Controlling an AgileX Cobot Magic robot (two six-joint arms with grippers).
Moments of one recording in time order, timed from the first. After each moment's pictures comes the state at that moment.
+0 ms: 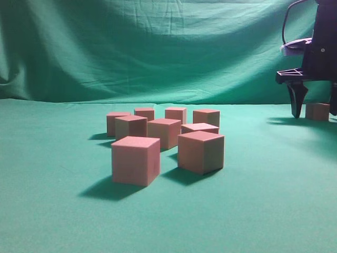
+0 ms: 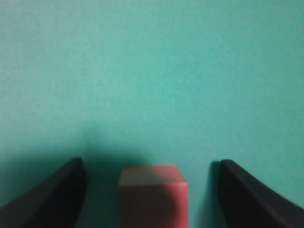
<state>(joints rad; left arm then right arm) -0.02 -0.01 0.02 0.02 0.35 0.01 0.05 2.27 -1.83 -0.09 0.88 0.06</state>
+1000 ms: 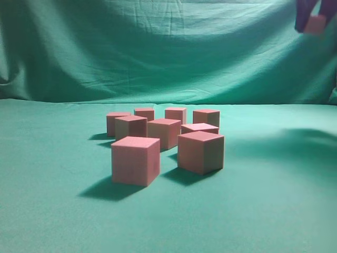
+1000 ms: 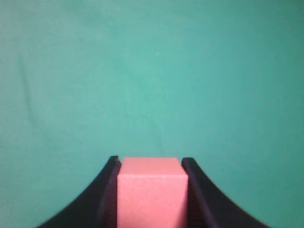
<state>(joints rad) -0.02 -0.01 0.02 0.02 0.35 0.01 0.07 1.95 -1.83 0.06 1.06 -0.04</state>
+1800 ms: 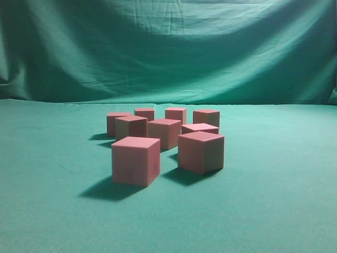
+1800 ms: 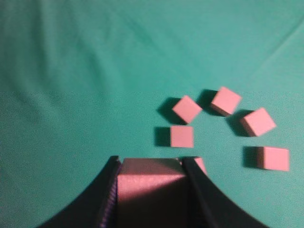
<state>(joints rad) -0.02 -0.01 0.02 0.02 0.35 0.01 0.81 1.75 -1.83 0.09 1.22 -0.05</state>
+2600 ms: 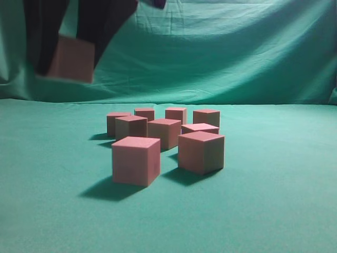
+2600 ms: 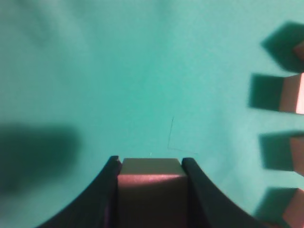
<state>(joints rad) -0.02 -0.01 0.02 0.02 0.35 0.01 1.01 1.83 -1.41 0.08 0.88 0.03</state>
